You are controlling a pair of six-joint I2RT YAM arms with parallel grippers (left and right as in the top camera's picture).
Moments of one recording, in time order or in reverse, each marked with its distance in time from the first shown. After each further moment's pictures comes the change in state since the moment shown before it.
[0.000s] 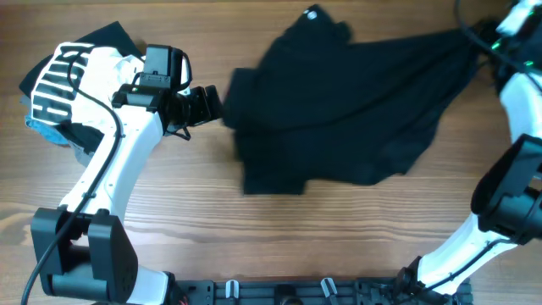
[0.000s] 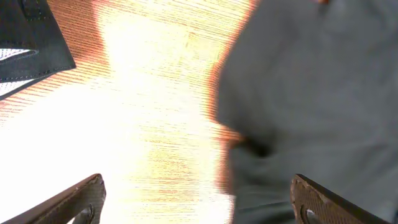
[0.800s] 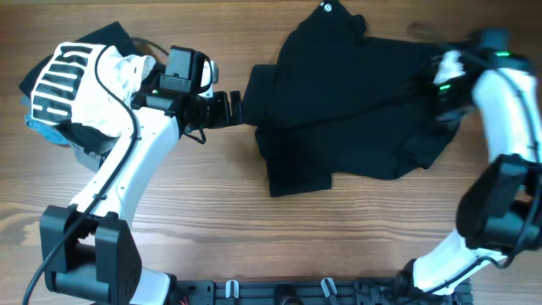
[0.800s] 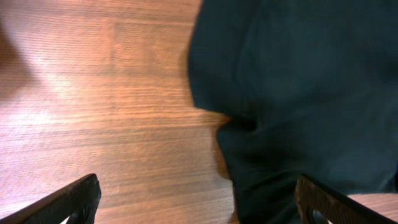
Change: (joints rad) left arm -0.101 0.001 -0.001 0.032 0.055 0.084; right arm 0.230 -0.120 -0.091 -0.989 -0.006 -0.010
